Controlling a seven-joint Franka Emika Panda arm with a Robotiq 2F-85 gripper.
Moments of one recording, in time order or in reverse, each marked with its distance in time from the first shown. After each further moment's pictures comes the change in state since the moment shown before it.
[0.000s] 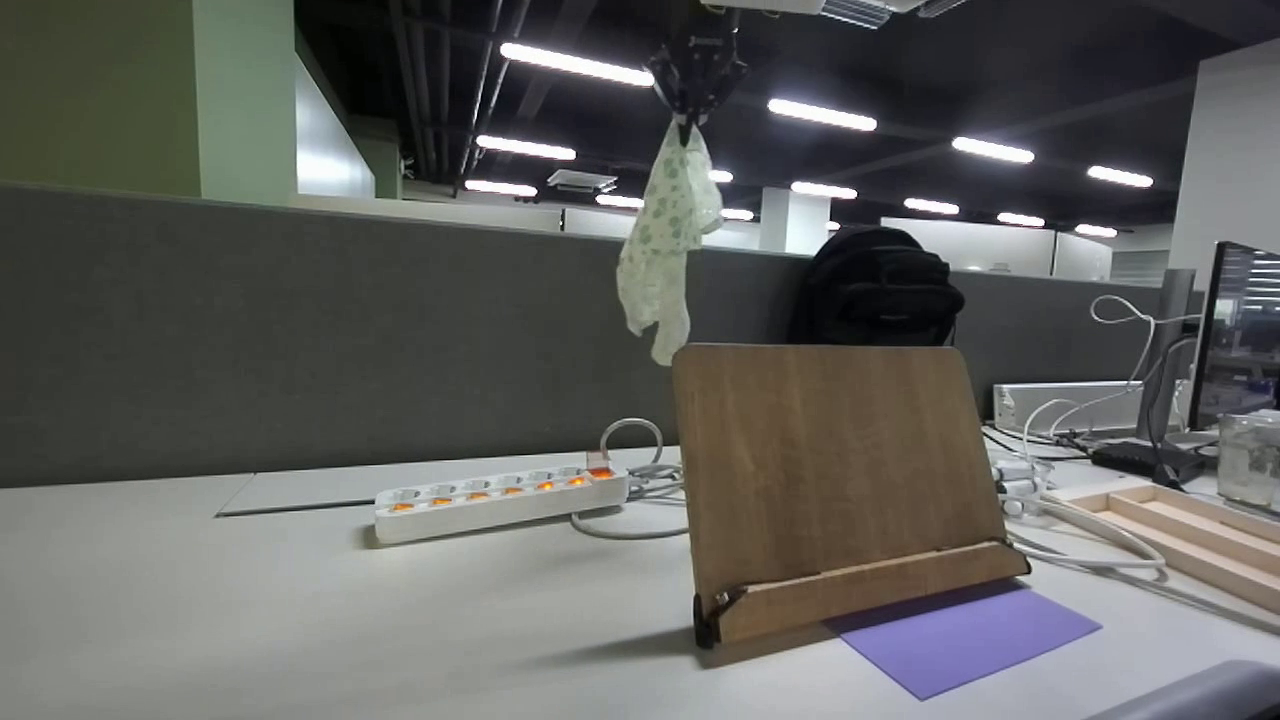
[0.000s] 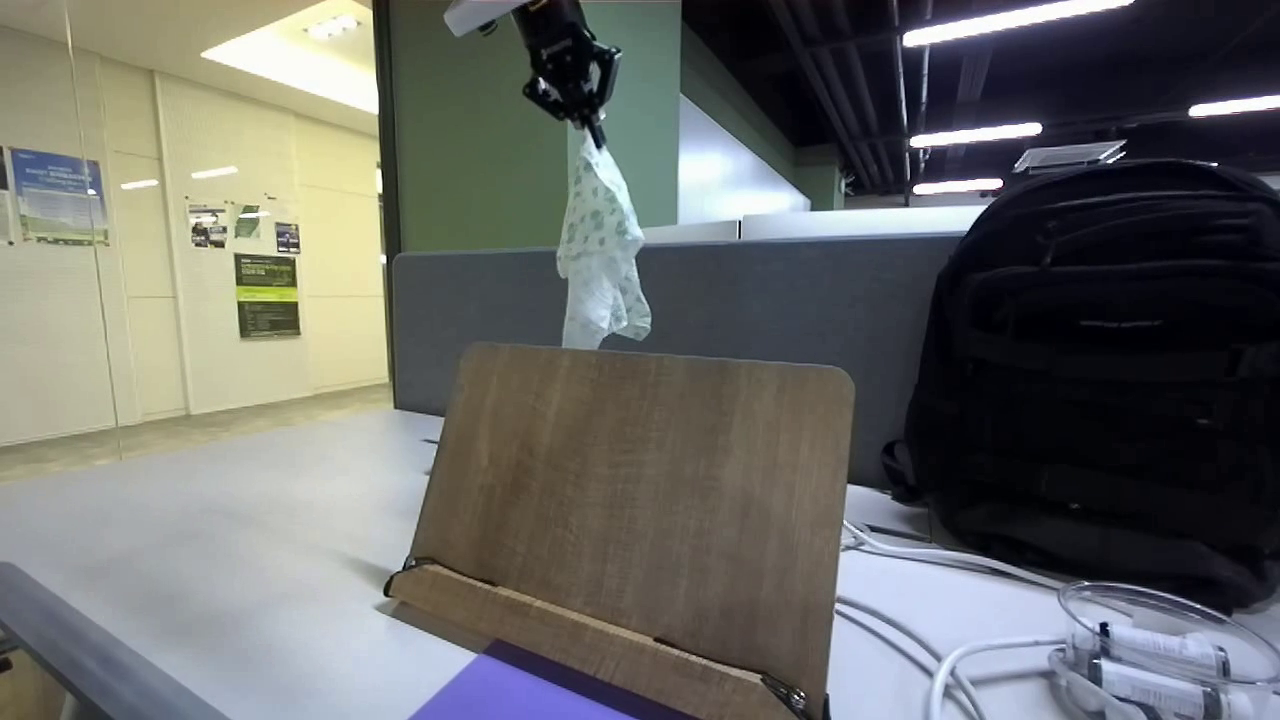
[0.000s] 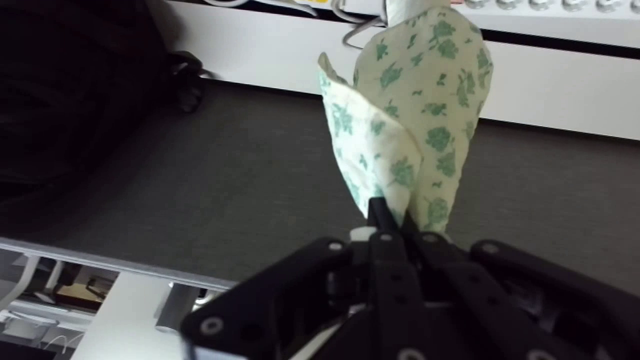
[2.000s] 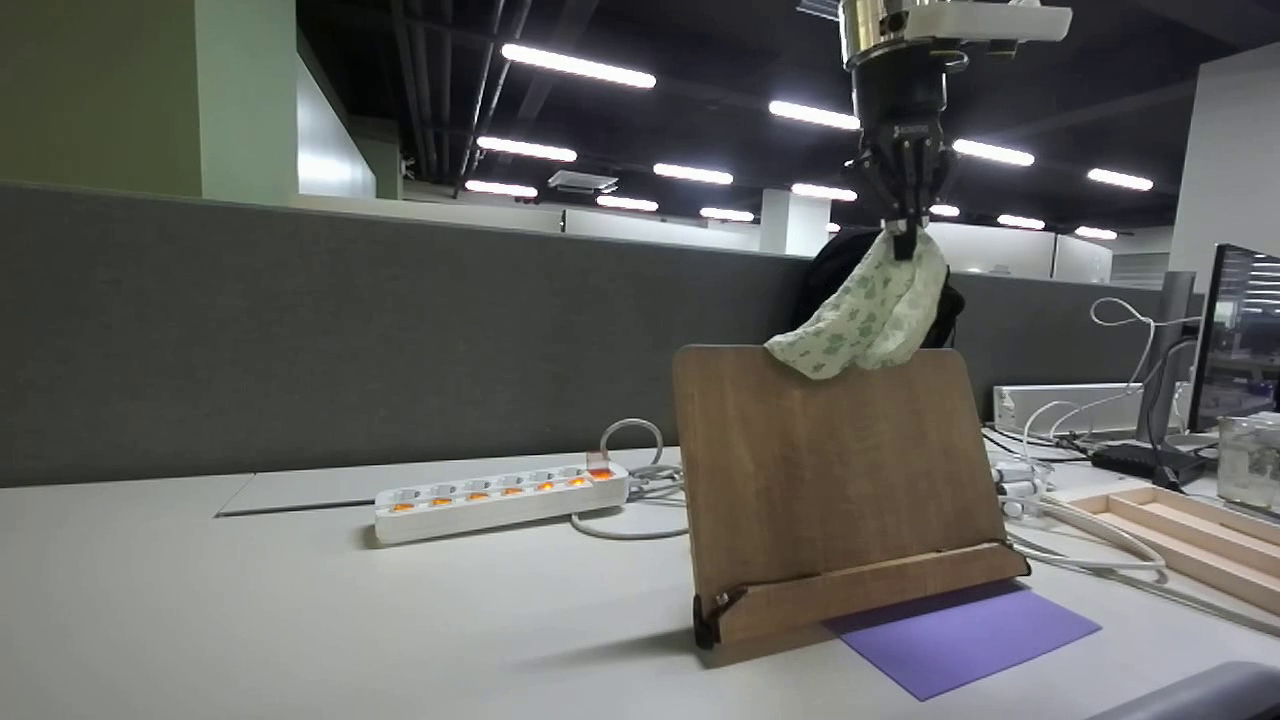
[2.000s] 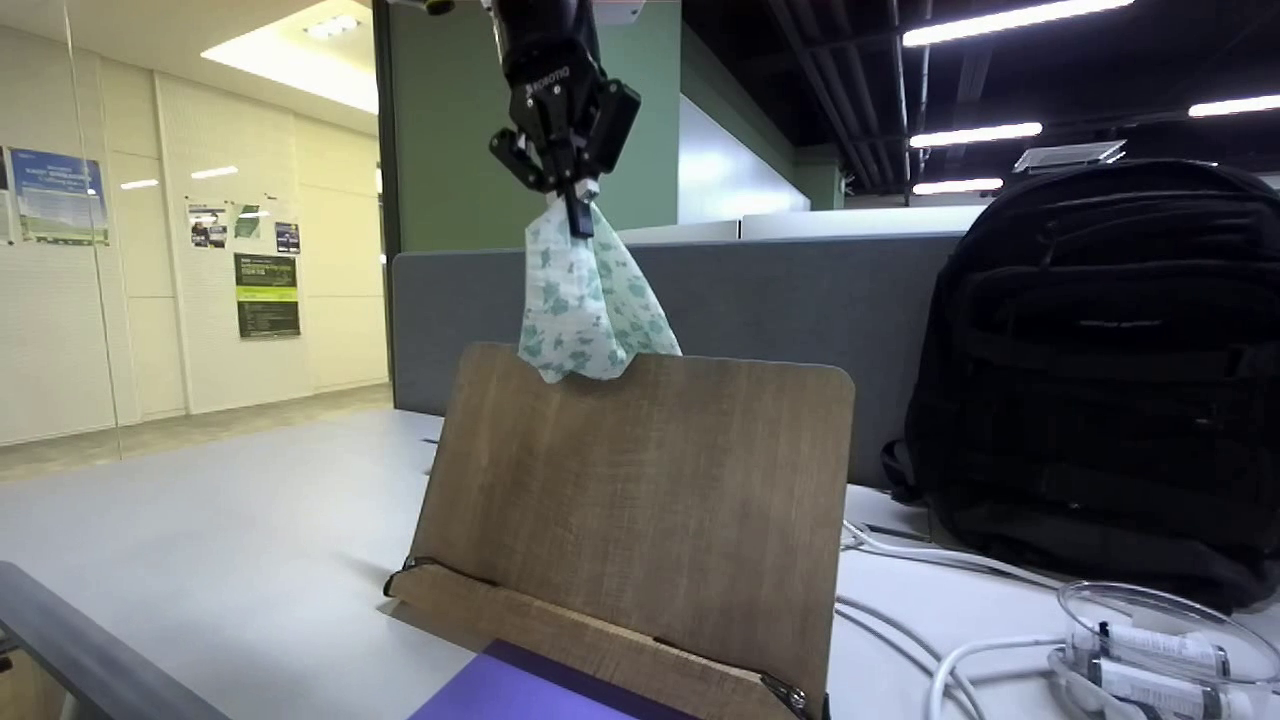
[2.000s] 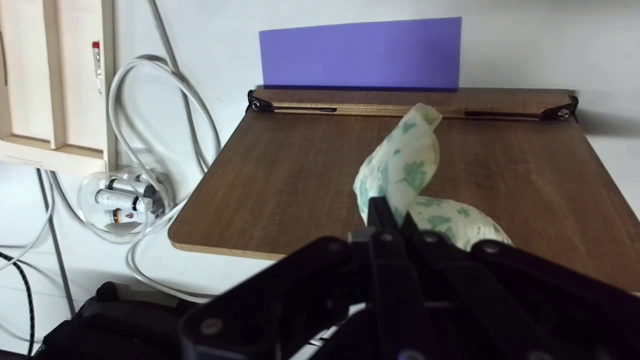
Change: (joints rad) arm -0.115 -0.265 -0.085 -0.433 0.021 -0.376 -0.163
